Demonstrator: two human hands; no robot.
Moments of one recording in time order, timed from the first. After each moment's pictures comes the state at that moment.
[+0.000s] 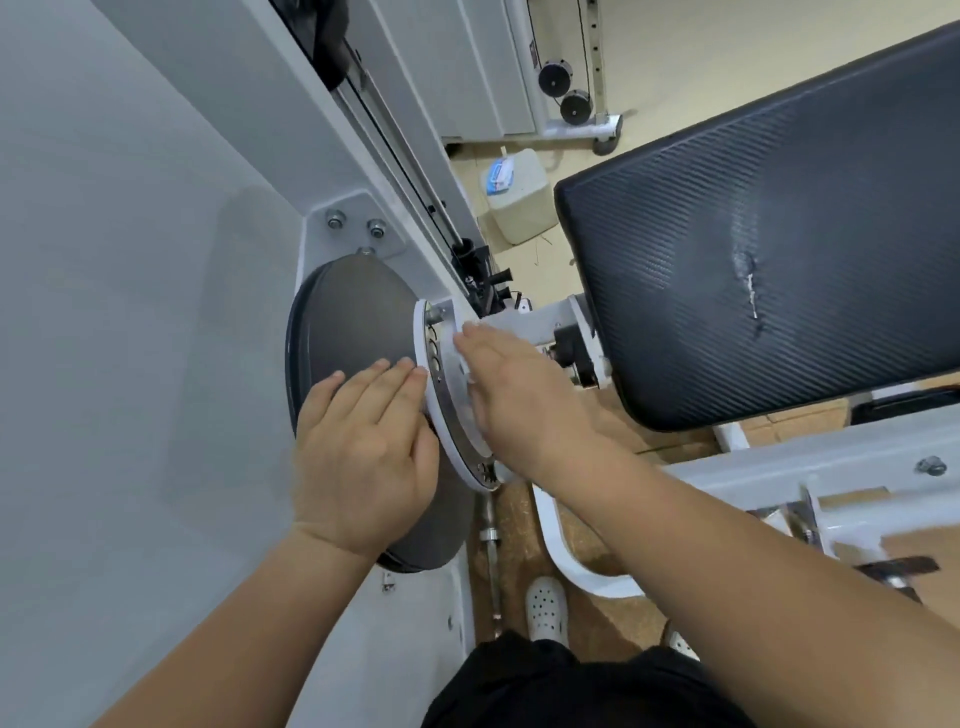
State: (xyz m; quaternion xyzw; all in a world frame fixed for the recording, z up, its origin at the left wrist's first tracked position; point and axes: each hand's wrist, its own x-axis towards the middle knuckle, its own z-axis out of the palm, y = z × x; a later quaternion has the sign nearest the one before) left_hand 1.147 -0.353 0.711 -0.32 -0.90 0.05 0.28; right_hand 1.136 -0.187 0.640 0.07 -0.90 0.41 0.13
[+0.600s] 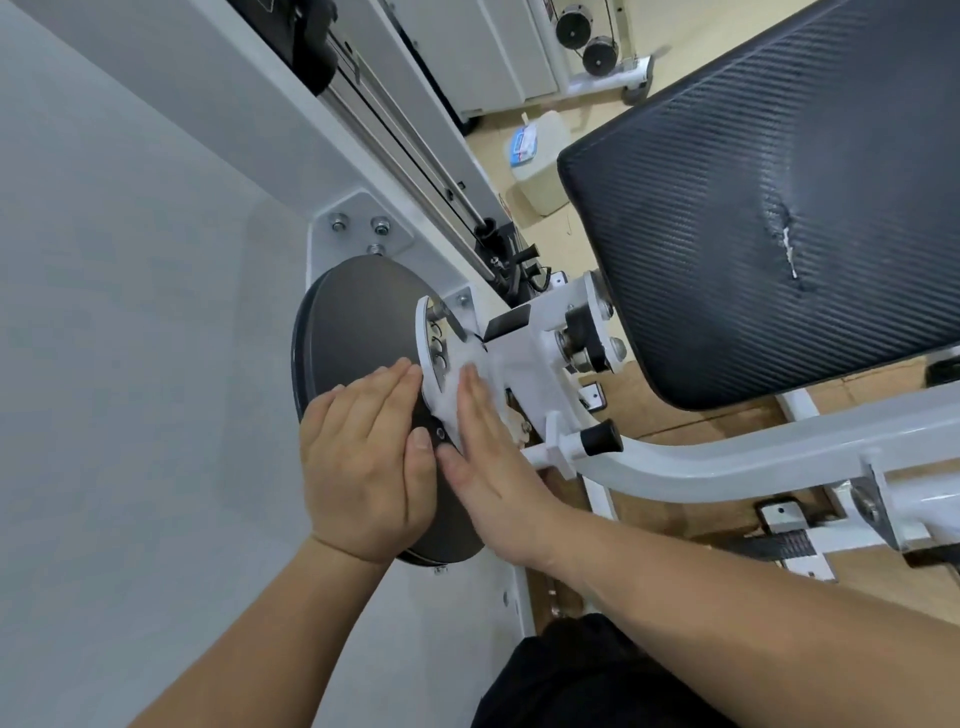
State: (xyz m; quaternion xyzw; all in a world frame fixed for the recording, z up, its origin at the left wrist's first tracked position) left_hand 1.149 -0.357 0.718 -0.36 -0.90 0.00 0.26; right_hand 1.191 -0.235 0.626 0.06 -0.71 0.69 -0.10
